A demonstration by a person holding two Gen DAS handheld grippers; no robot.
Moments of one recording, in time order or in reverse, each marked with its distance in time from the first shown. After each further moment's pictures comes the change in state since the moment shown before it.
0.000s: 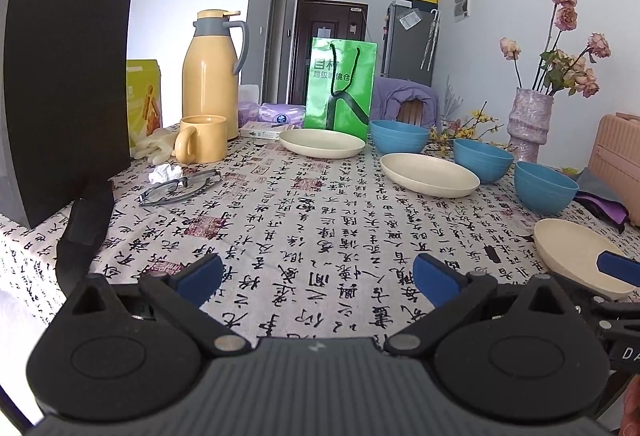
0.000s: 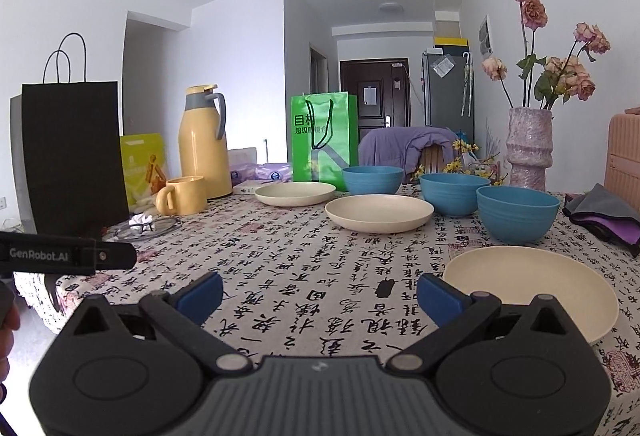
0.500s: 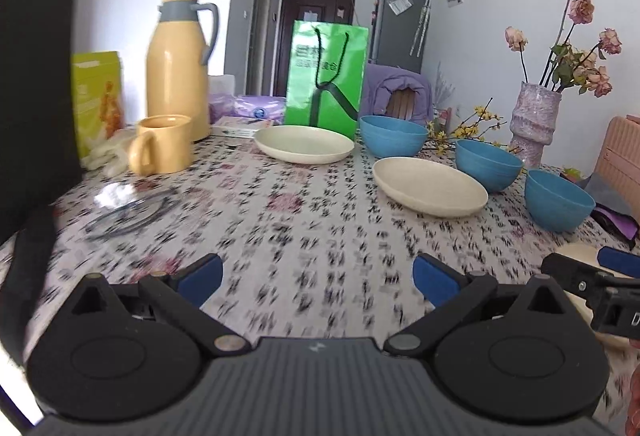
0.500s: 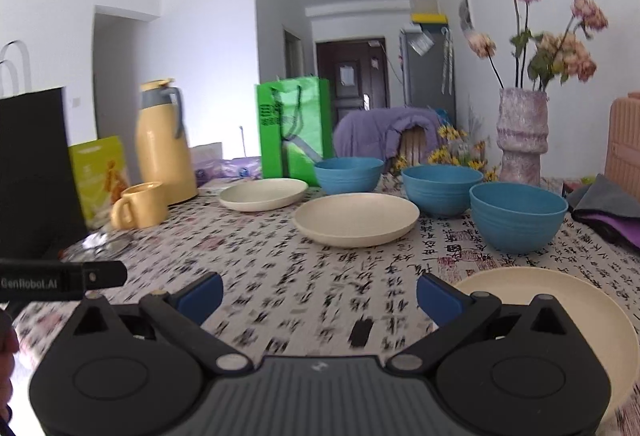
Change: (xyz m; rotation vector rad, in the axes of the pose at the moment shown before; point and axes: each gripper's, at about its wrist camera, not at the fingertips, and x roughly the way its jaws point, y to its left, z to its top) left arm 0.097 -0.013 0.051 0.007 0.062 -0.055; right arm 0.090 -0.039 0.051 0.086 0.093 -0.059
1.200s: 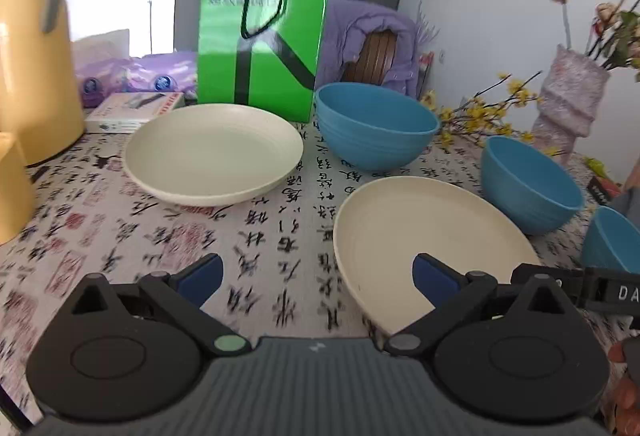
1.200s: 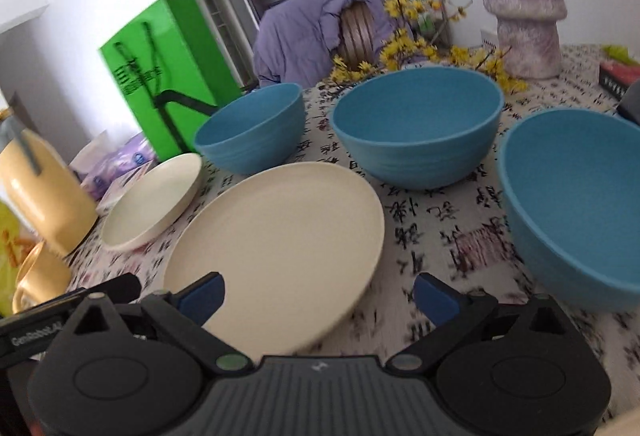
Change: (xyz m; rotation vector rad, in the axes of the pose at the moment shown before) left arm 0.262 -0.048 0.102 0.018 0.214 -0.089; right arm 0.251 -0.106 0.081 0.317 0.338 -0.036
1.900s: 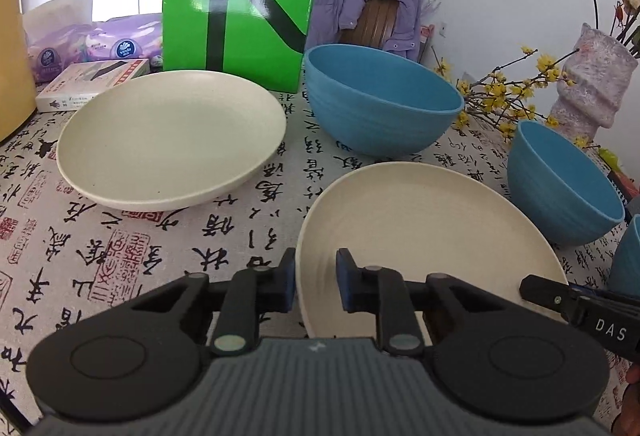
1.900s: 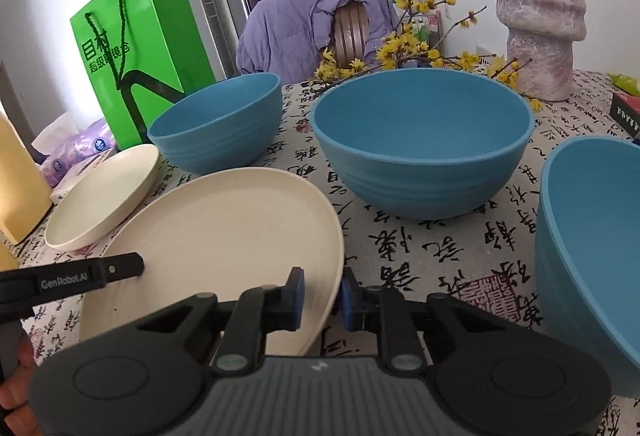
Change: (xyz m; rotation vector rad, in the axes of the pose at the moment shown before) left arm 0.067 -0.002 0.012 -0.013 0.087 -0.025; right arm 0.041 0.002 0.008 -0.101 -0.018 -0.092
